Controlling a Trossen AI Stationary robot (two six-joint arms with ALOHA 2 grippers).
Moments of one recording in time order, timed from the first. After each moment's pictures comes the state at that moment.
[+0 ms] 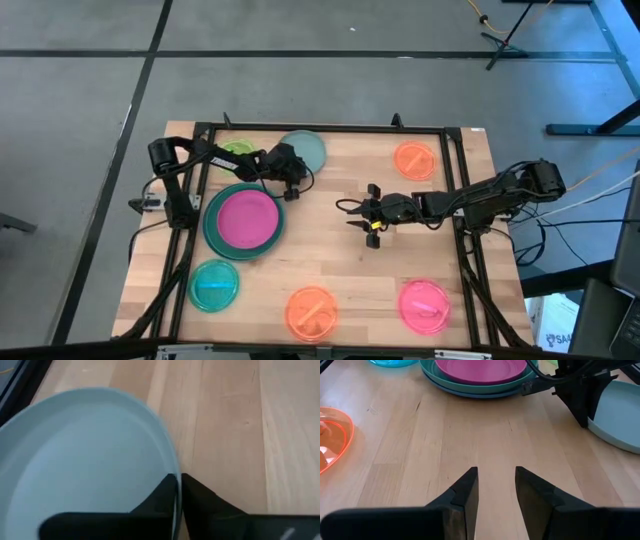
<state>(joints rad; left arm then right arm) 0.46 1.81 0.74 0.30 0.02 0.35 0.10 1.40 0.58 0.28 0.12 0.04</state>
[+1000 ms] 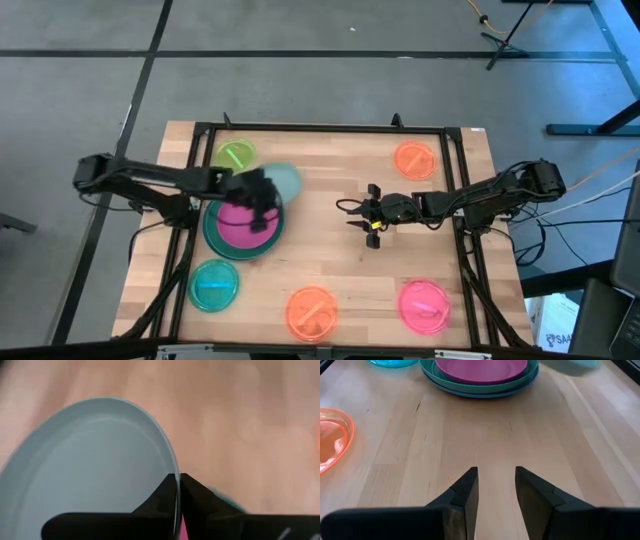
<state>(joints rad) 0.02 1.13 0.74 -0.48 -0.10 -0.13 0.10 1.40 0.57 0.29 0.12 0.05</state>
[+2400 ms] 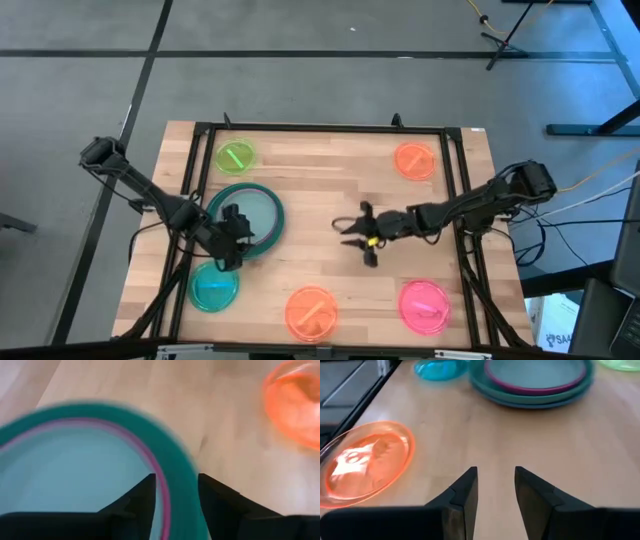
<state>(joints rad) -0.57 1.03 0.59 -0.55 -0.42 -0.70 0.24 1.50 0.64 0.36 0.11 0.16</state>
